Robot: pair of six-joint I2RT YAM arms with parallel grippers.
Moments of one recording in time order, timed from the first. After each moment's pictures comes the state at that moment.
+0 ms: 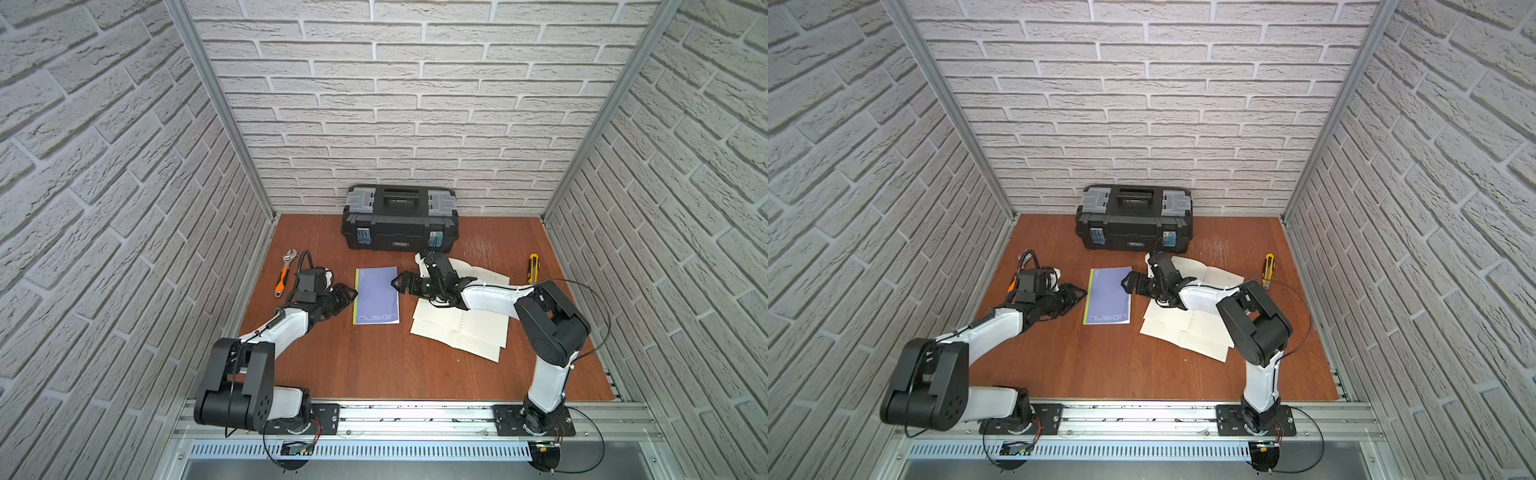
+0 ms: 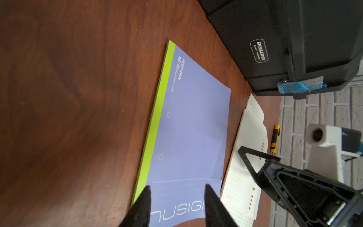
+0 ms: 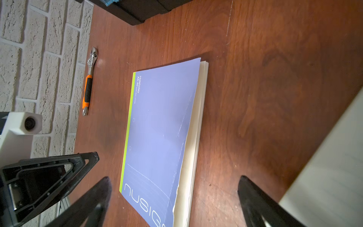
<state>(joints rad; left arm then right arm) -0.13 1.39 0.58 0.00 0.47 -0.76 0.58 1.90 1.10 0.07 -0.26 0.75</state>
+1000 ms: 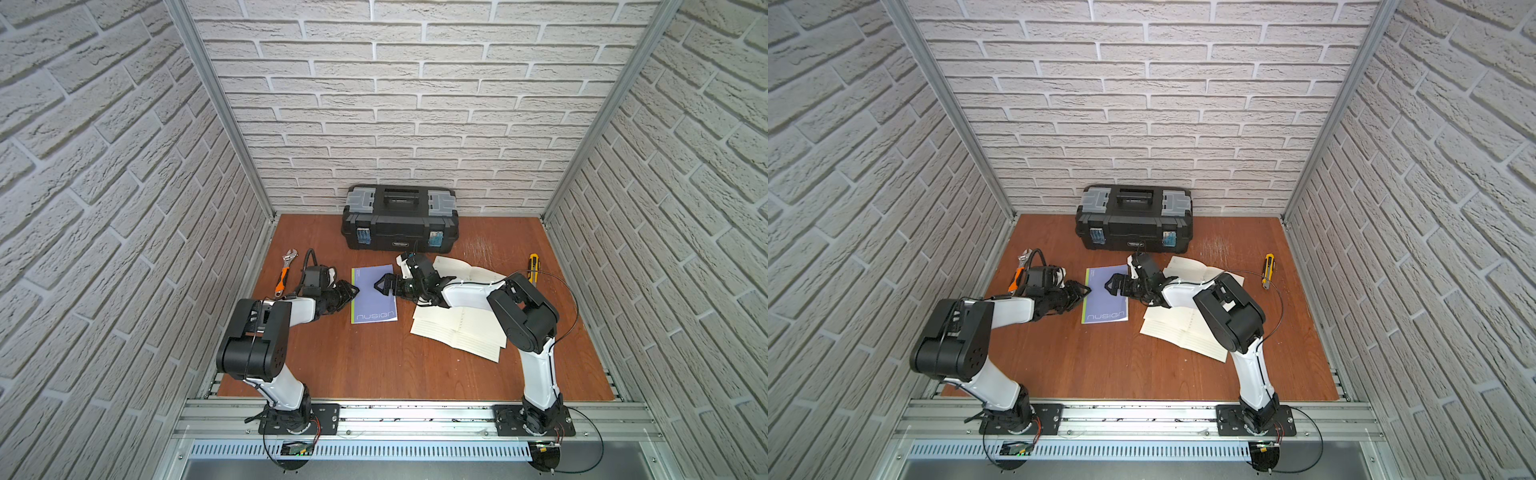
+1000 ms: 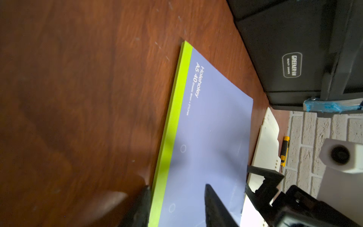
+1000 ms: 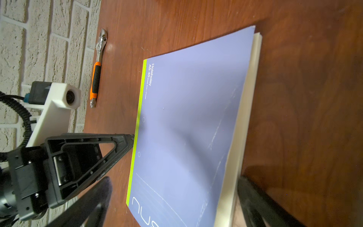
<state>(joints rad) -0.11 1.63 0.63 0.16 0.45 -0.76 0.64 2.09 1.26 0.13 -0.32 0.78</state>
